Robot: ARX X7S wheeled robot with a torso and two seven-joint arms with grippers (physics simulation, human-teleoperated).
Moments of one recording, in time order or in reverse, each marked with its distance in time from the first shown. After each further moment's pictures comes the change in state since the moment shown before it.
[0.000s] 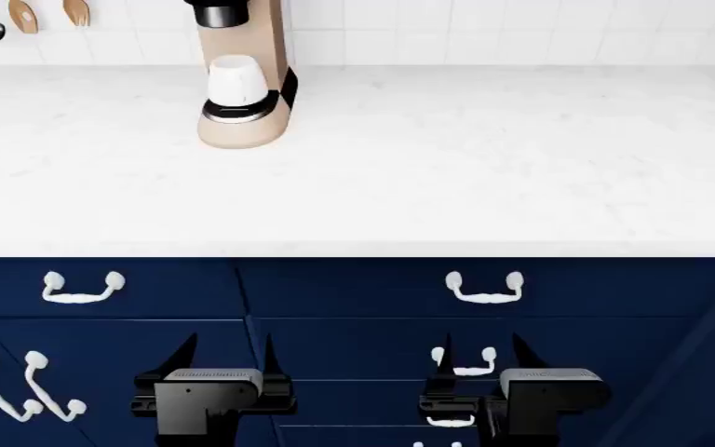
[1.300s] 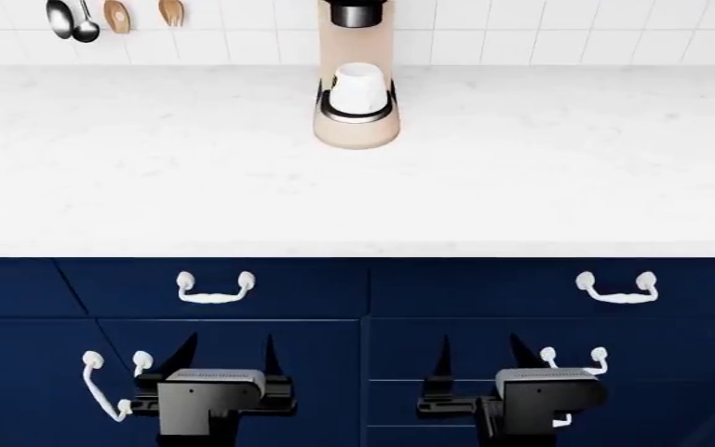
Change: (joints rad) left arm -0.007 -0.102 0.121 -0.006 -0.081 0.006 -0.117; right arm 0.007 0.102 -0.125 0.004 0.077 -0.005 0.119
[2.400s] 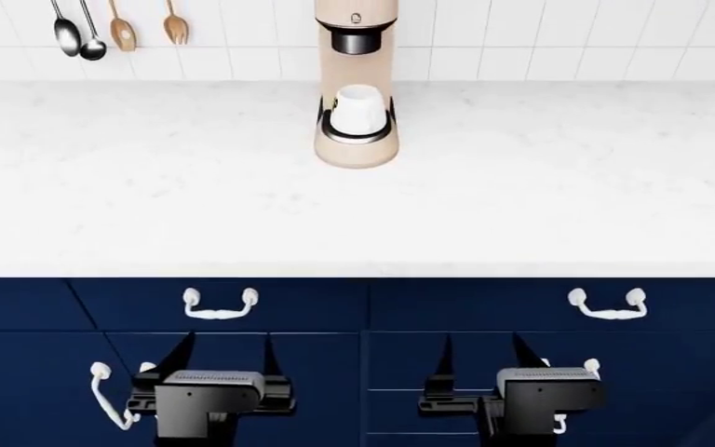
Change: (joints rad) left arm 0.002 -0.046 0.051 0.007 -0.027 0.033 -0.052; right arm 0.007 0.040 -0.047 -0.002 0.037 0.003 0.061
